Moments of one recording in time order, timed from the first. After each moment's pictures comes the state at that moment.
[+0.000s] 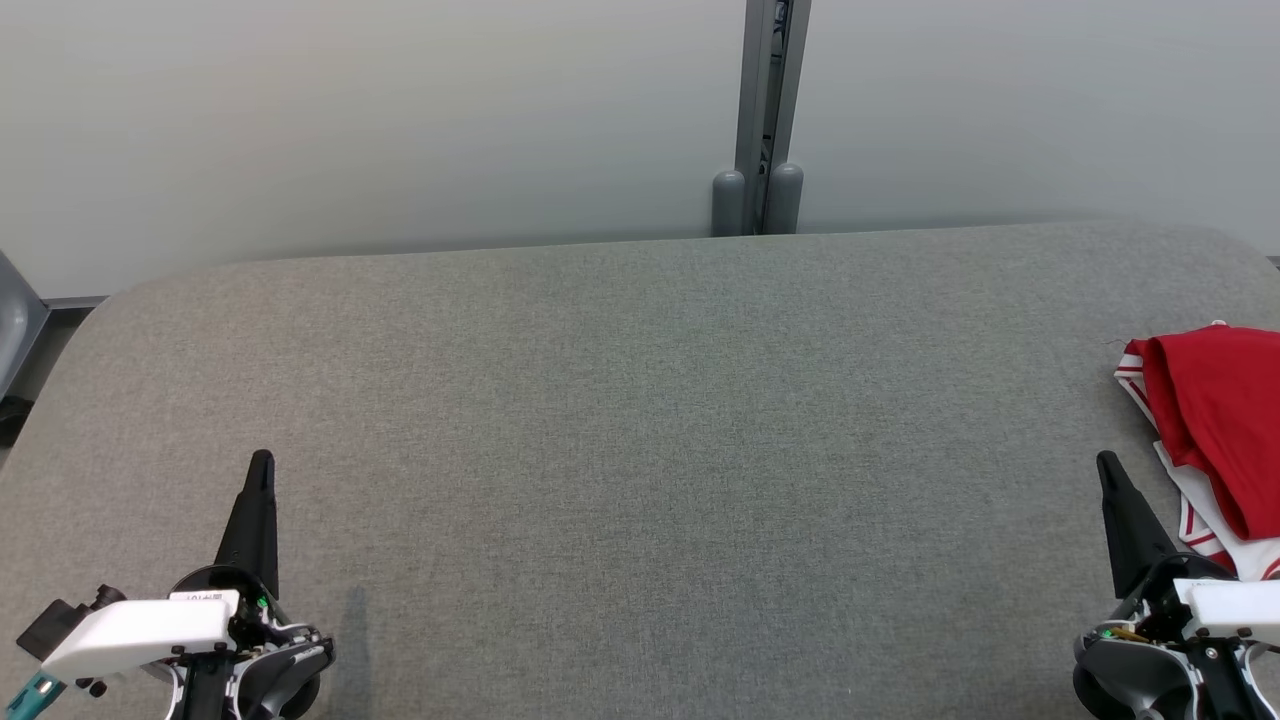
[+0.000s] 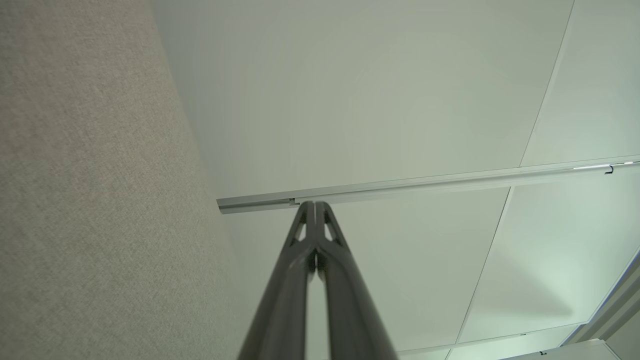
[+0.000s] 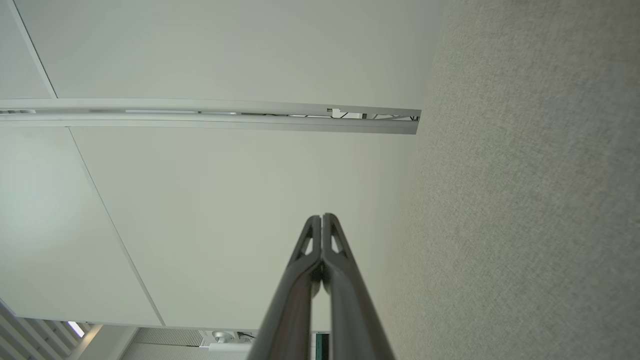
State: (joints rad) left arm -0.10 0.05 0.11 0.25 -1.62 -0.13 0.11; right arm -0.10 -0.05 -0.11 0.25 1.61 0.13 0.11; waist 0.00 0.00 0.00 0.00
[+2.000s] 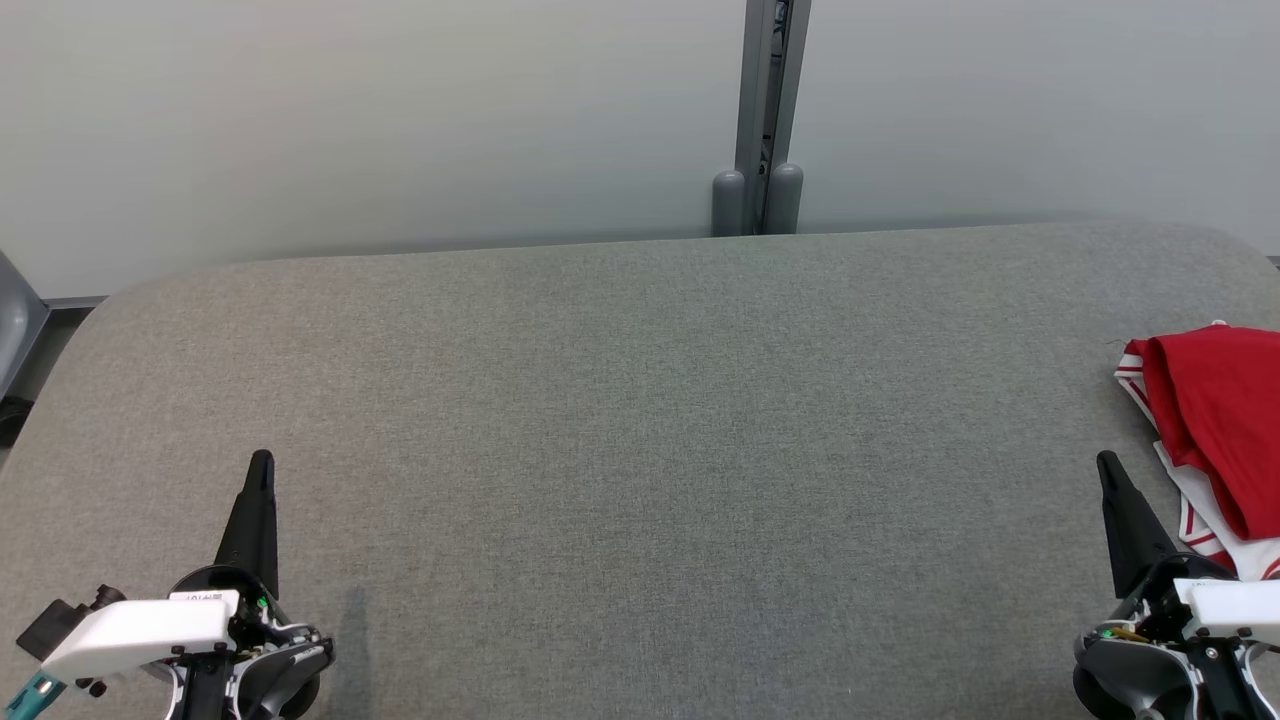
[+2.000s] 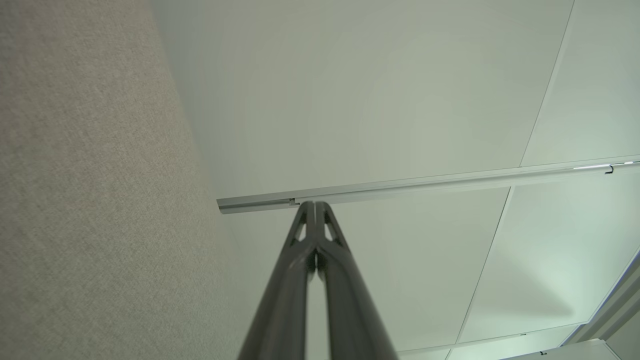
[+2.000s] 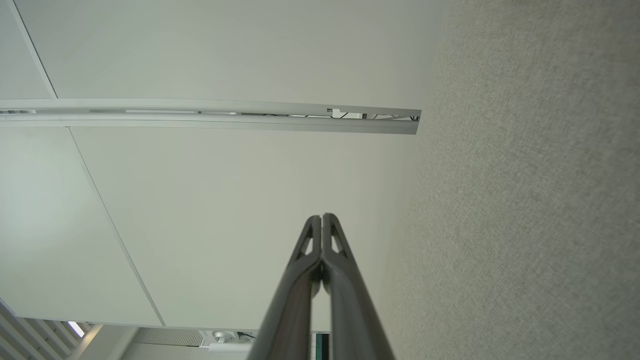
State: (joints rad) left arm -0.10 0.05 0.11 0.25 -1.61 -0.13 0.11; right arm -0.11 -0.05 -0.11 0.25 1.61 0.13 0.11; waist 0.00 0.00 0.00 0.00
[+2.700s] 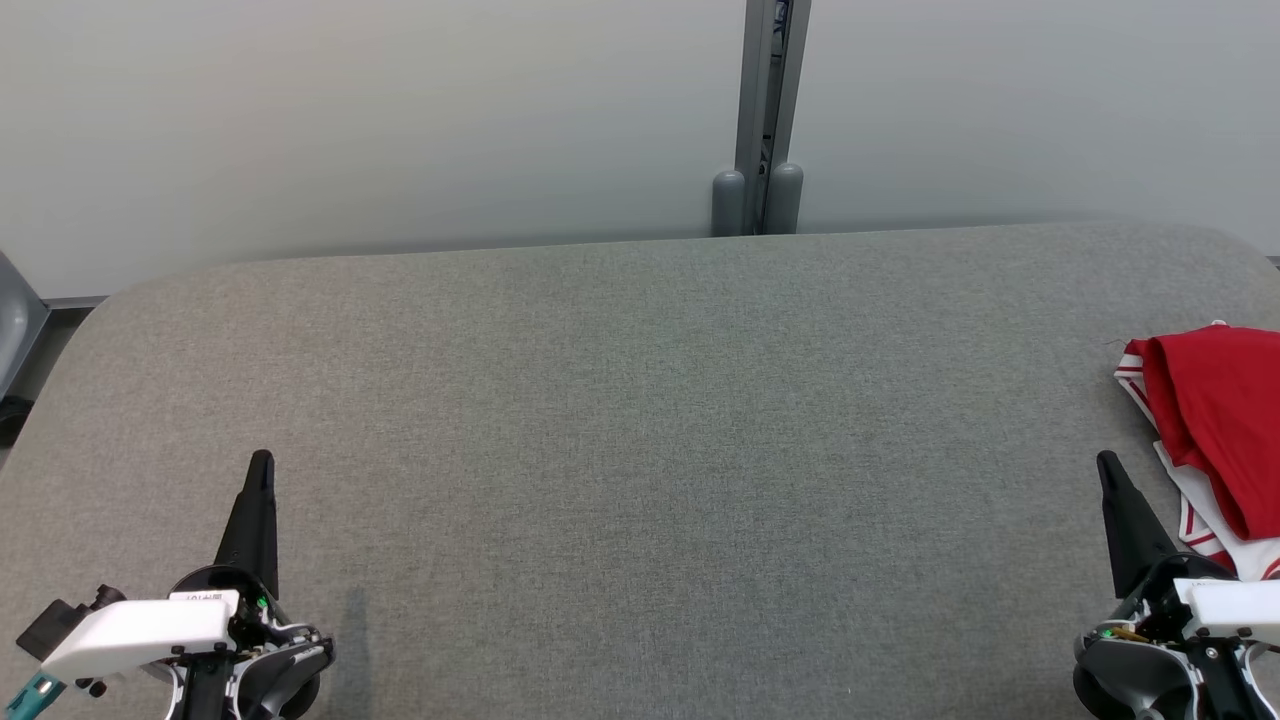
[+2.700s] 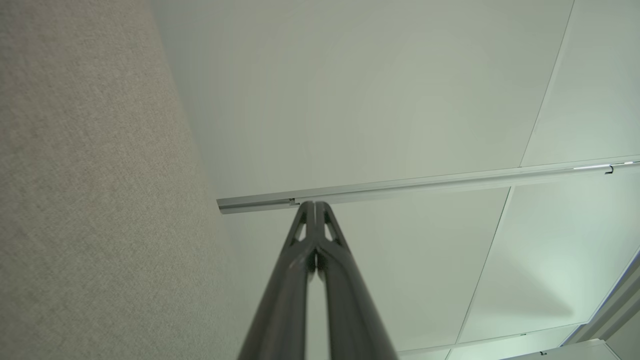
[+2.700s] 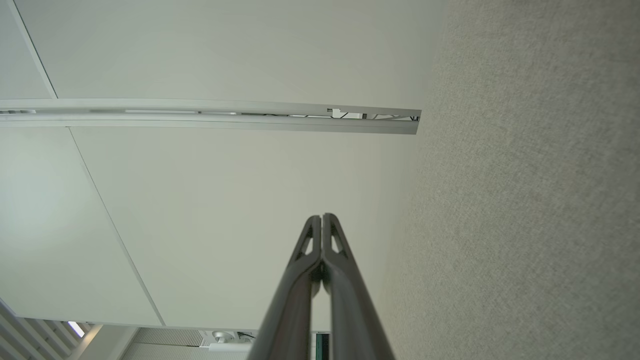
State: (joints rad) left arm -0.10 0.05 0.11 0.25 -1.61 -0.13 0.11; right arm -0.11 -0.05 -0.11 0.25 1.61 0.13 0.11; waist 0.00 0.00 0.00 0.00
